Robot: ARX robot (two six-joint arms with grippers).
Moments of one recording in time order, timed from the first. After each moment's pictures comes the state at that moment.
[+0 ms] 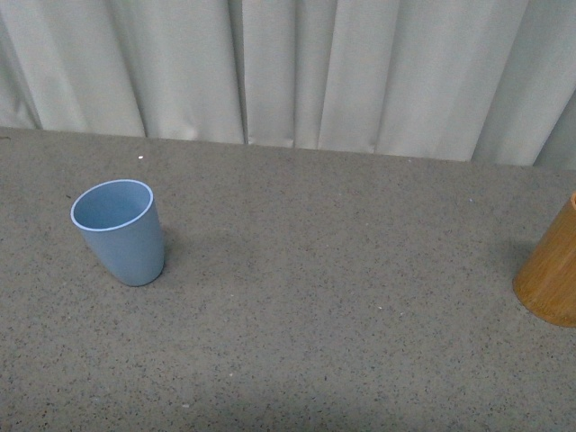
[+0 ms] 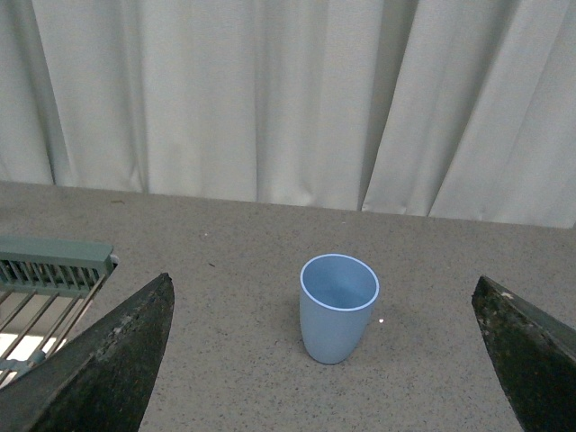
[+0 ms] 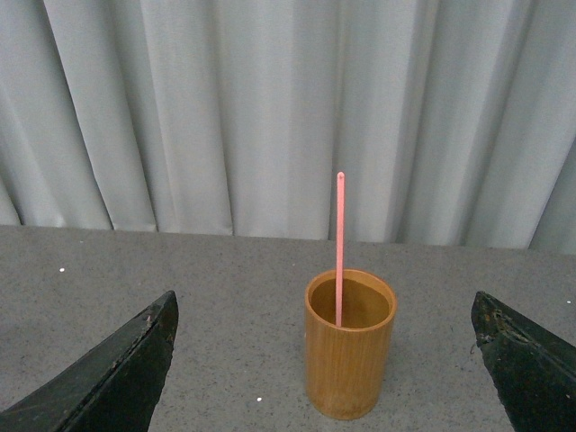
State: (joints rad) left arm 0.00 0.00 0.02 0.00 0.00 0.00; right arm 0.00 0.00 0.00 0.00 0.00 0.00
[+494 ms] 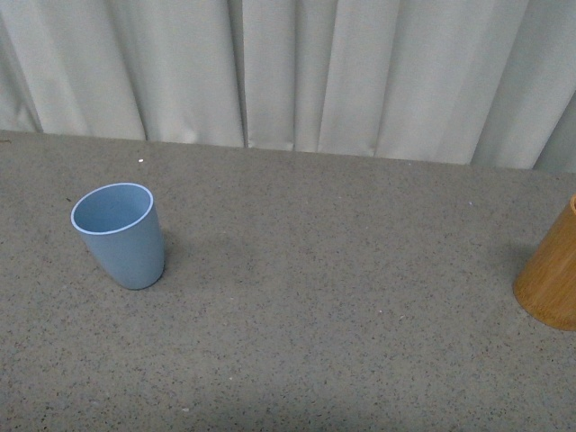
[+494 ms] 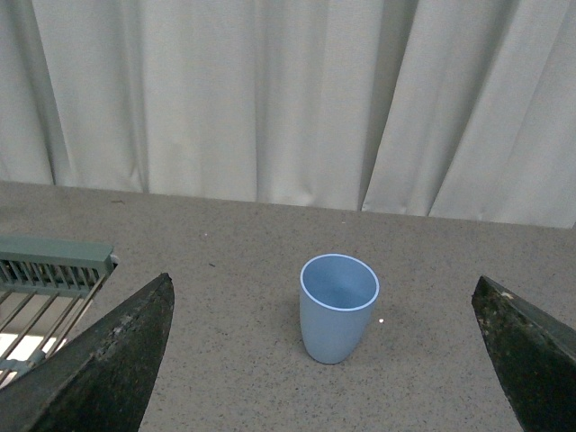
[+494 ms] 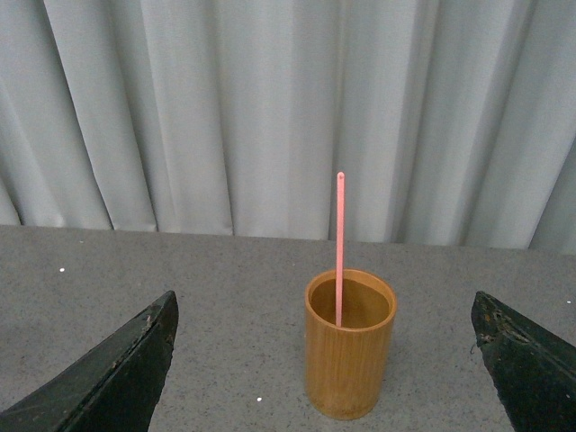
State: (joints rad) left arm 0.00 0.00 0.02 0.00 0.00 0.00; right arm 0.00 0.00 0.00 0.00 0.00 0.00
